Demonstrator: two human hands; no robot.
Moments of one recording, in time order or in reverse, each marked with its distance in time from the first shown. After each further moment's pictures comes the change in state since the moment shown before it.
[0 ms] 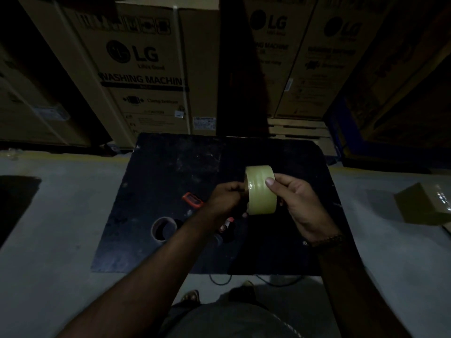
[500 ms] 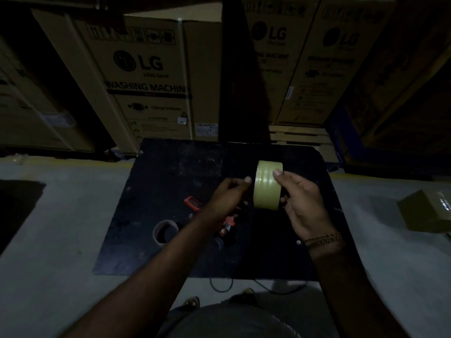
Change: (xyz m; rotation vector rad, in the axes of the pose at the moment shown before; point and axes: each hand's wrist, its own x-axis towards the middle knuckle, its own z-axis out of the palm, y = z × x) left_hand -0.019 0.016 0.005 0.004 0.036 0.086; right_hand -0.004 -0.014 0.016 0.137 0.268 -0.020
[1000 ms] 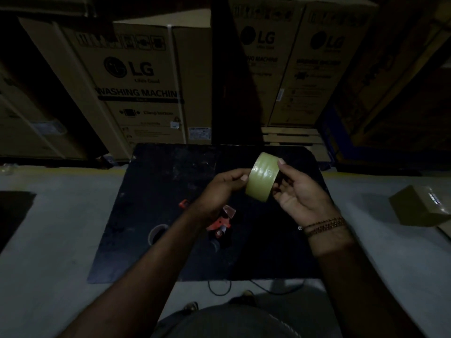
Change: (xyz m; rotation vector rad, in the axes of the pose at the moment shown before) left_hand -0.005 0.019 -0.007 0.005 -0.267 0.282; right_hand 0.010 -0.022 -0.003 0.321 0.010 0.245
